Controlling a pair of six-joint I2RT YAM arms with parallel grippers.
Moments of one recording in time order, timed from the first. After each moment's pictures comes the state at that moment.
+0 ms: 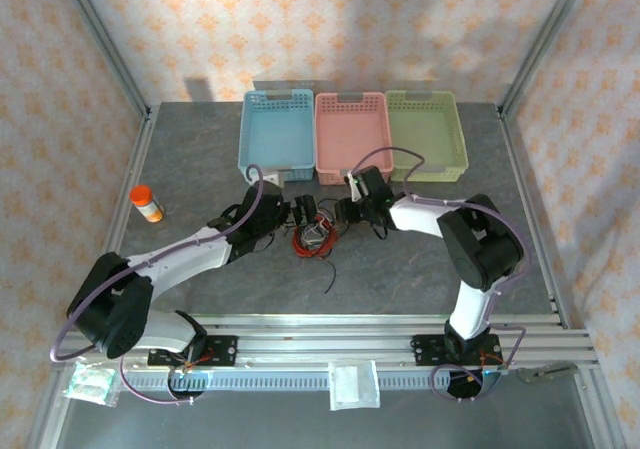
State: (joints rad) left arm -0.57 1.35 0.72 -0.01 -0.08 -0.71; right arm 0.54 1.81 0.98 -0.06 -0.13 0.29
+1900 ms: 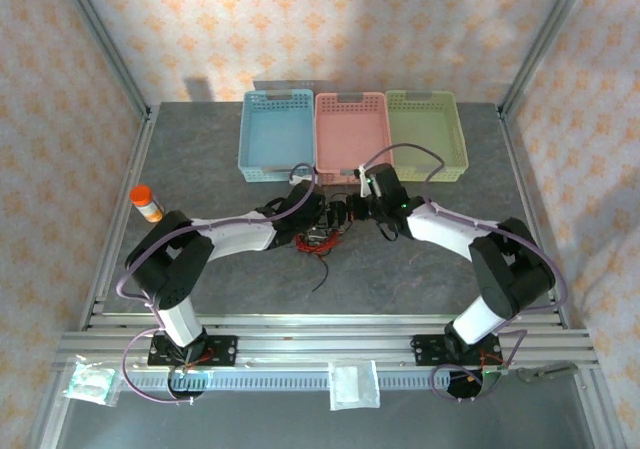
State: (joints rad) left arm -0.69 1.74 0.95 0.01 -0.14 -0.69; right arm 0.54 1.58 0.88 -0.06 -0.14 0.37
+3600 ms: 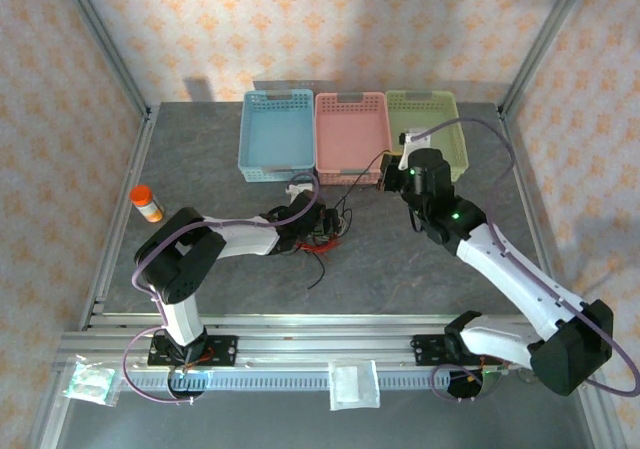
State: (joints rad) left arm -0.69 1.79 0.89 0.04 -0.25 -0.71; right arm 0.55 1.11 0.98 -0.21 0.23 0.32
